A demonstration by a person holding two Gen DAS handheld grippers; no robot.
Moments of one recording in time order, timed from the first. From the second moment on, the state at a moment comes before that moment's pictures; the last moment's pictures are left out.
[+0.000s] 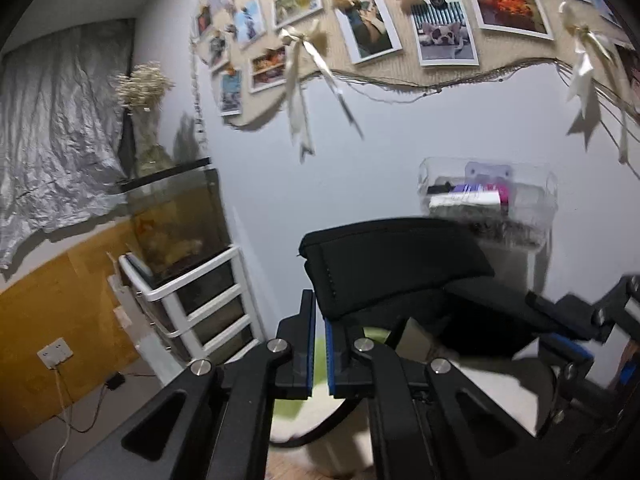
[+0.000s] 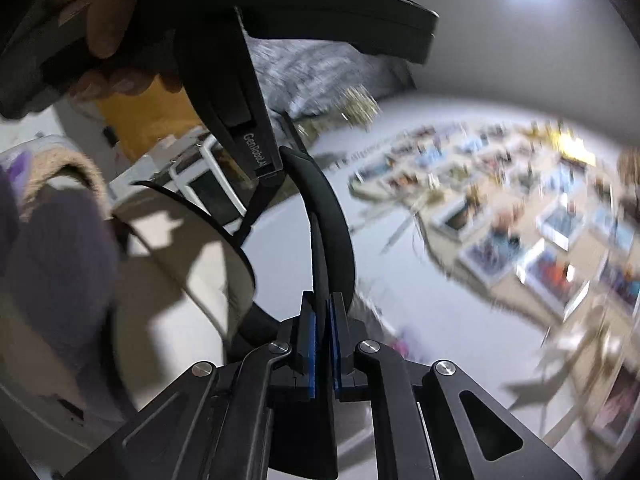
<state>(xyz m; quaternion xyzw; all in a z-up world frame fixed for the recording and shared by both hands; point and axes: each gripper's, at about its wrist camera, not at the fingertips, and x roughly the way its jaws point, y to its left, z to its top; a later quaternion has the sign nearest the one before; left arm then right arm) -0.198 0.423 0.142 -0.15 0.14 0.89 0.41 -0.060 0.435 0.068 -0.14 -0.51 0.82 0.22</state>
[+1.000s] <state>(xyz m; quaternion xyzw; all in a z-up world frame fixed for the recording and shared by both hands) -0.230 0.391 0.118 -0.32 0.03 0.84 0.44 -0.039 0.407 0.031 -0.19 -0.54 0.82 0.01</state>
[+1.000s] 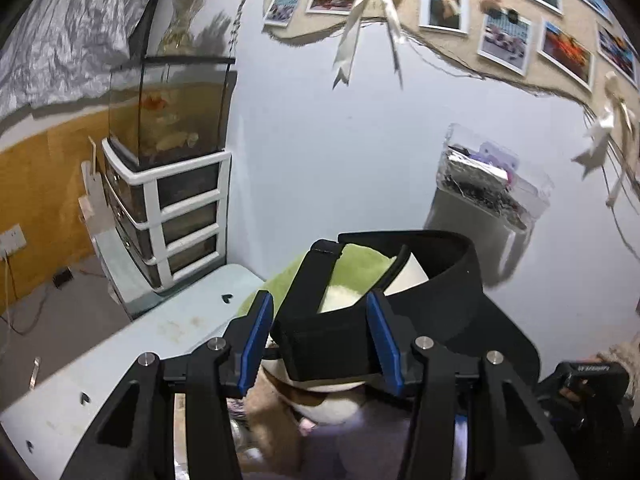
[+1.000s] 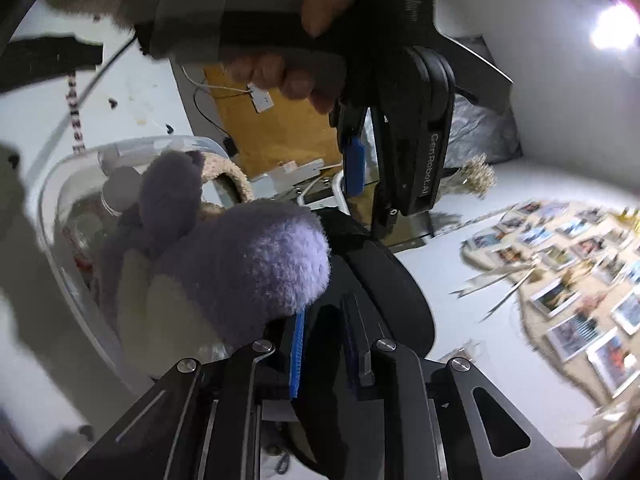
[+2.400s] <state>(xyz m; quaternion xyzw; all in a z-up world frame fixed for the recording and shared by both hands) -0.274 0.391 0.088 -0.37 0.07 0.84 0.39 -0.109 0.547 0.094 -0.29 -0.05 0.96 0.02</state>
